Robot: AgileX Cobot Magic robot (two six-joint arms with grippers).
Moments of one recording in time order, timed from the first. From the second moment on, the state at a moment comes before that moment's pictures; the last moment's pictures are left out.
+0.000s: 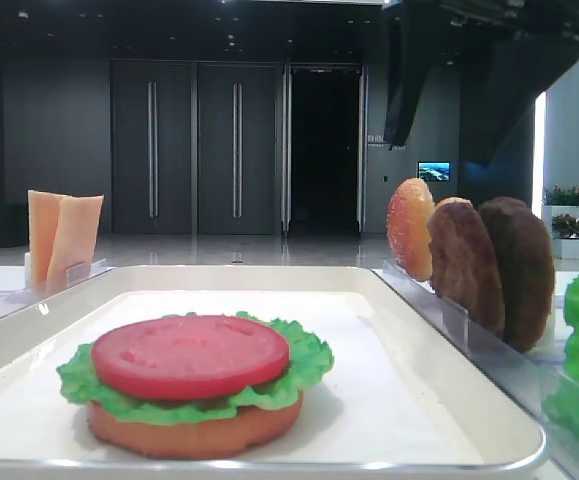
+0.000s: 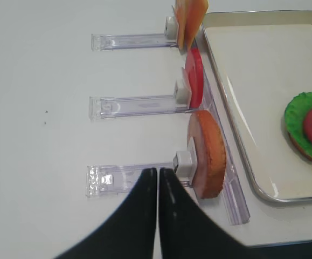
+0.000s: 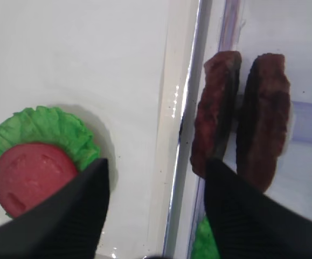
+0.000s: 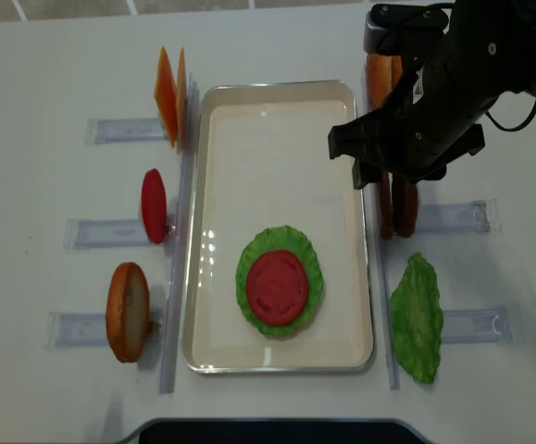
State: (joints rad) left arm -0.04 -0.02 -0.47 -0.03 1.11 0.01; right arm 0.58 1.59 -1.18 0.13 0.92 0.37
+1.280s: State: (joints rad) left arm -0.04 -0.02 -0.47 -0.03 1.11 0.01; right arm 0.58 1.67 -1.18 0.08 0.90 0.35
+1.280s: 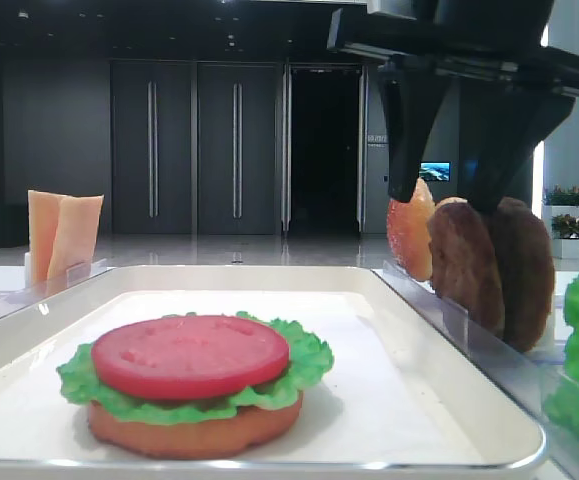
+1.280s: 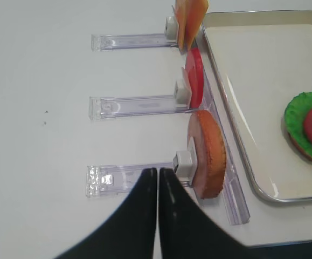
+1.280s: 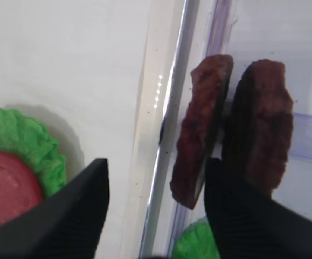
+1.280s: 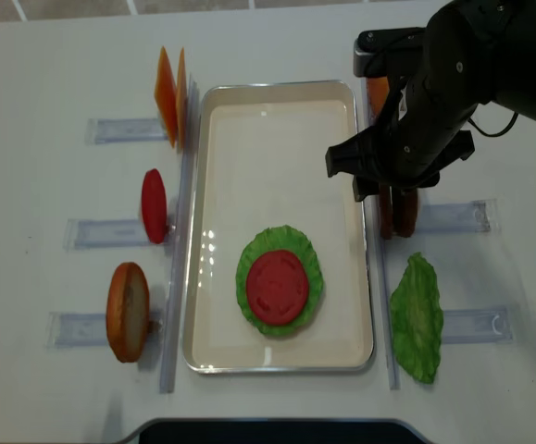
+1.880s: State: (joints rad) left arm -0.04 -0.02 -0.47 -0.03 1.11 0.01; right arm 0.58 1.67 -1.18 0.04 0.90 0.35
